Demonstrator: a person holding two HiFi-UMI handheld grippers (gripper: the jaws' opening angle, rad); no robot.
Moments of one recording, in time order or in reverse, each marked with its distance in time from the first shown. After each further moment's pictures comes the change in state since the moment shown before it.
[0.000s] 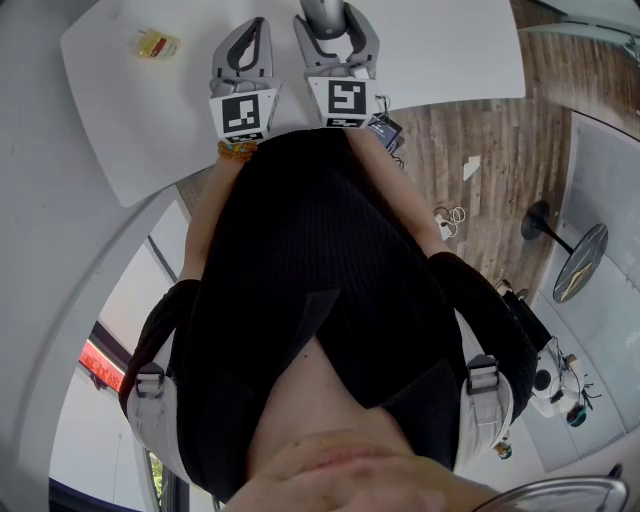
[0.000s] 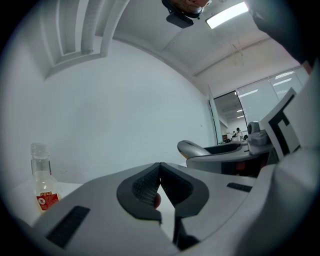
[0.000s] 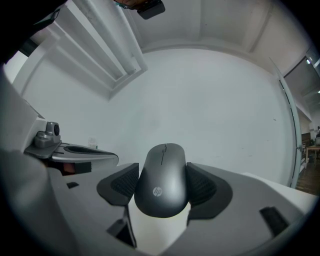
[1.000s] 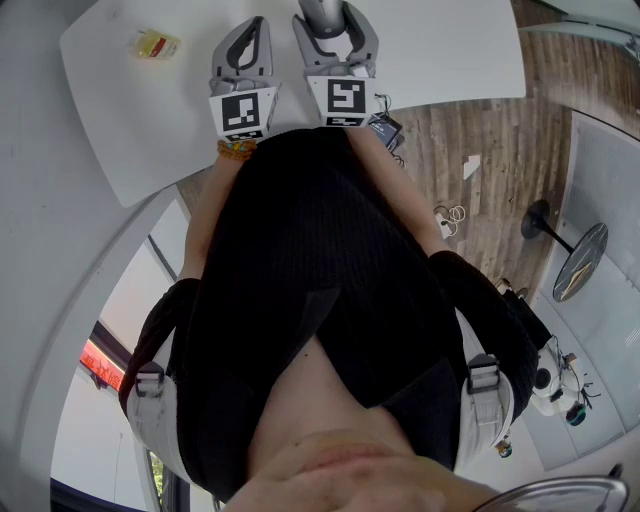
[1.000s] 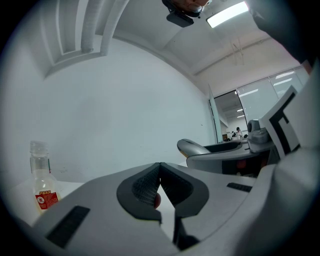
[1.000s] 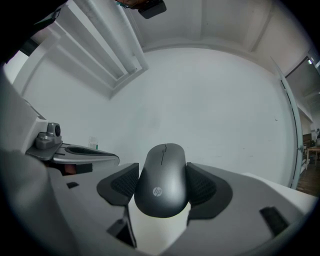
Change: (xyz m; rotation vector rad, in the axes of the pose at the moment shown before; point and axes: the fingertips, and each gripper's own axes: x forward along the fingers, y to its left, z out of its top) left arm 0.001 0.002 -0.004 0.000 0.011 0.001; right arm 0.002 0.001 -0.001 -0.015 0.007 0.008
